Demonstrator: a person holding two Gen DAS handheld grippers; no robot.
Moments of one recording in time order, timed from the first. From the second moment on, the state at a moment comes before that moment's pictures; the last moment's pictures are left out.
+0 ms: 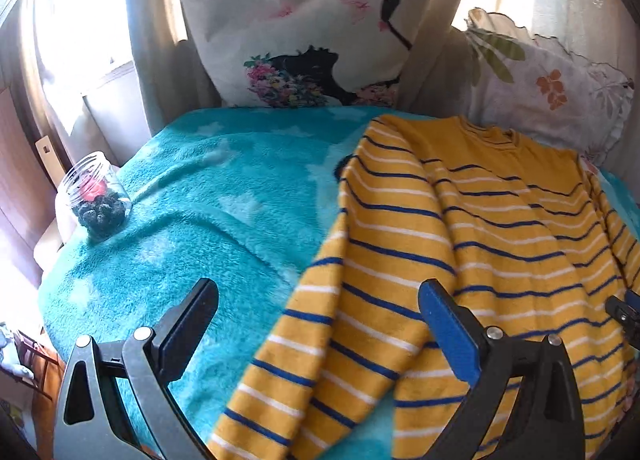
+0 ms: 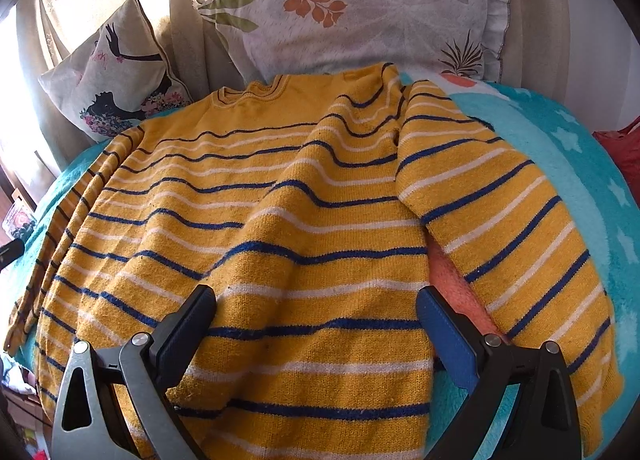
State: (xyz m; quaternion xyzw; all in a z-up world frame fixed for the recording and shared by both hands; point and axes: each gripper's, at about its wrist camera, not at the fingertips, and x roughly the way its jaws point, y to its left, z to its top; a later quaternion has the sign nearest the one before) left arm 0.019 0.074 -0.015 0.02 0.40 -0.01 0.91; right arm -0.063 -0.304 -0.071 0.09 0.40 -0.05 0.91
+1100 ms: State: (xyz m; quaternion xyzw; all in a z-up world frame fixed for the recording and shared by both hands) left arm -0.030 0.090 0.010 -0.06 0.38 -0.03 0.92; right arm -0.124 -0.414 -0.058 0.03 0.38 -0.19 0.90
